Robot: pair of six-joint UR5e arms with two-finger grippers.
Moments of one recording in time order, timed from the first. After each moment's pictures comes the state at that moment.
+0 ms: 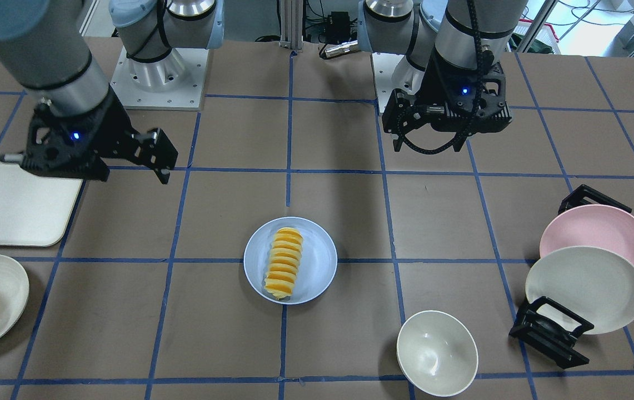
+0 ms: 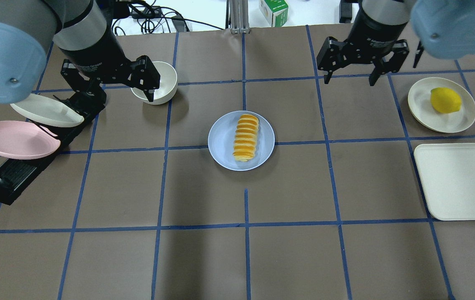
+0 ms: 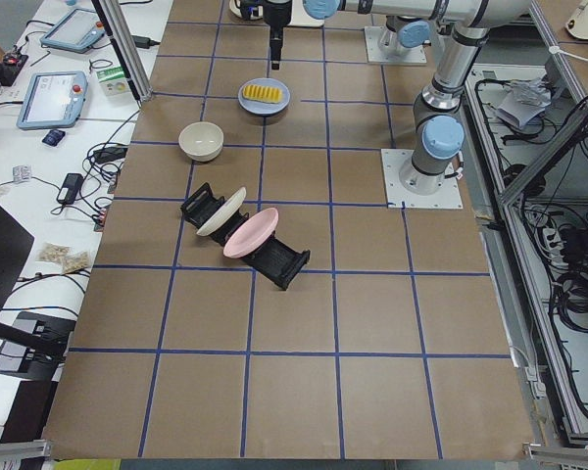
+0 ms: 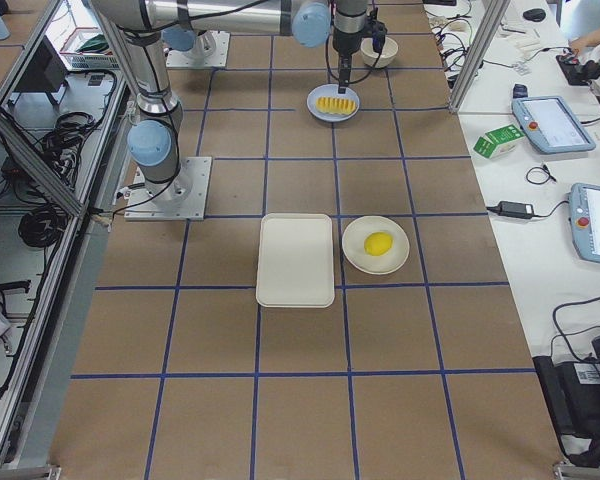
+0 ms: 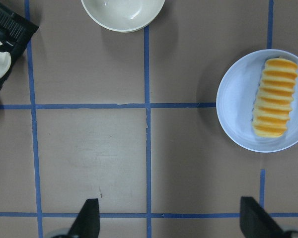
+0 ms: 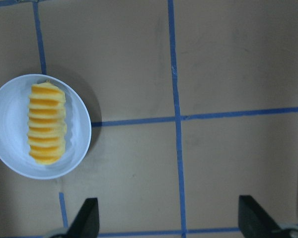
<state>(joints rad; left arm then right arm) -1.64 -1.59 -1.55 -1.54 1.60 -0.07 1.57 -1.50 1.51 -1.58 -1.53 0.07</state>
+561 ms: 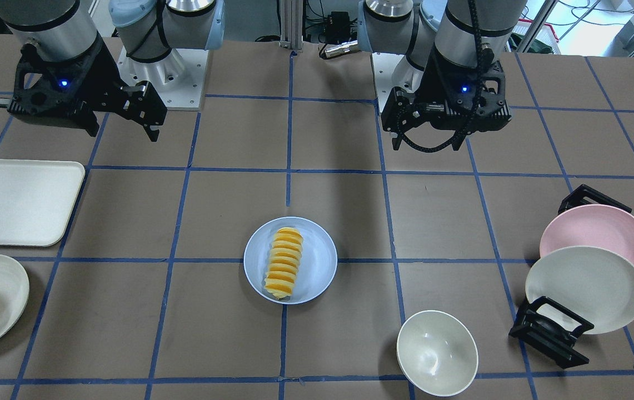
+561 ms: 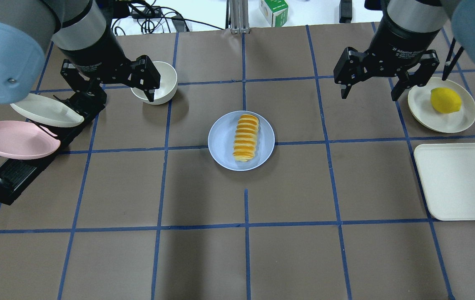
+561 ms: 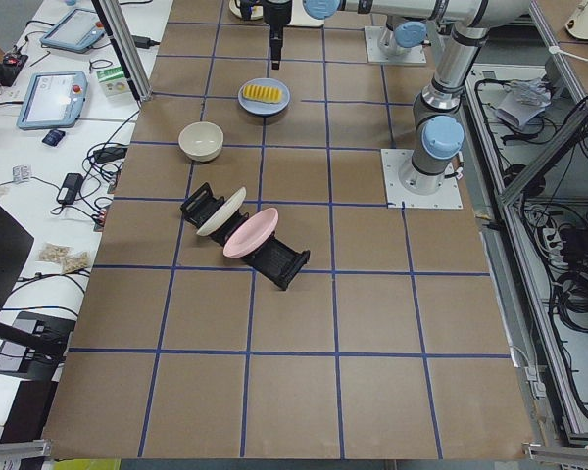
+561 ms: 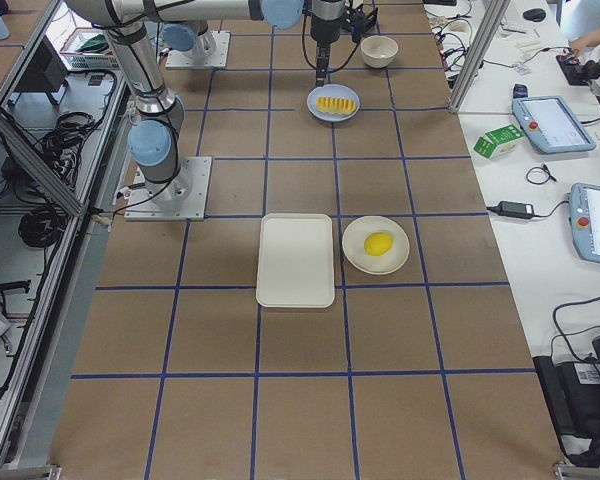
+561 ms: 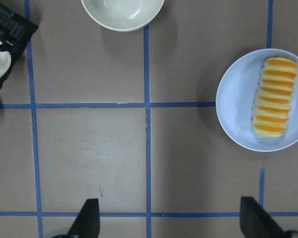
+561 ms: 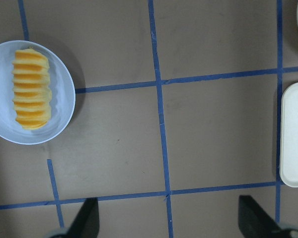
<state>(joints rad) -1.64 -1.59 -1.54 -1.54 1.57 -0.07 1.56 -1.58 1.55 -1.50 -1.55 0.09</state>
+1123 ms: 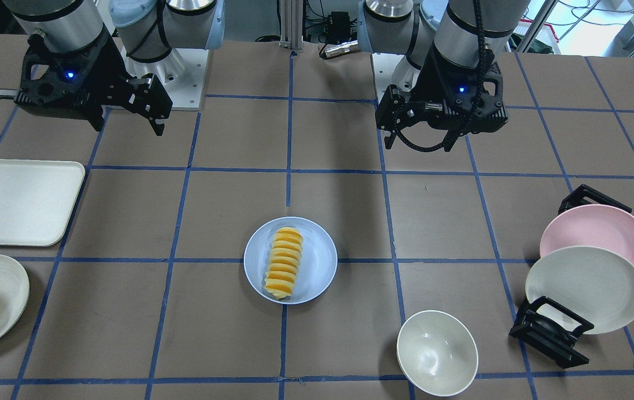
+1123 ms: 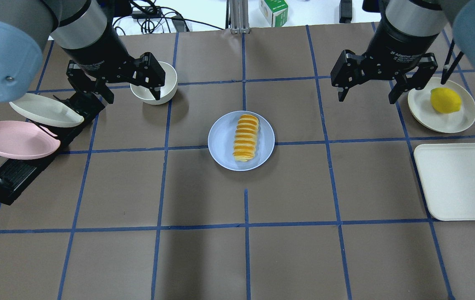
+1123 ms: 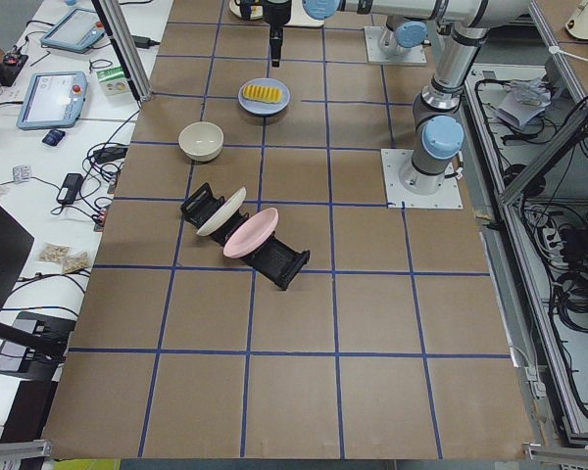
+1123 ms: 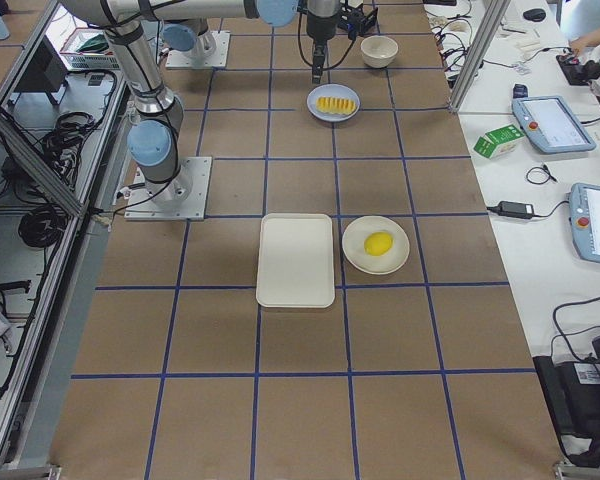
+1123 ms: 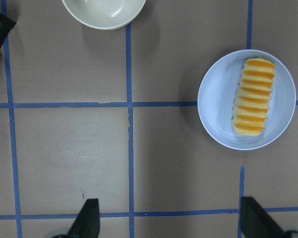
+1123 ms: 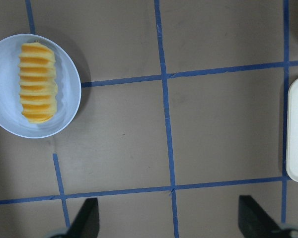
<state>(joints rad) -1.63 -1.59 -1.54 -1.54 1.53 -0.07 1.57 -1.59 1.56 -1.50 -1.54 0.09</state>
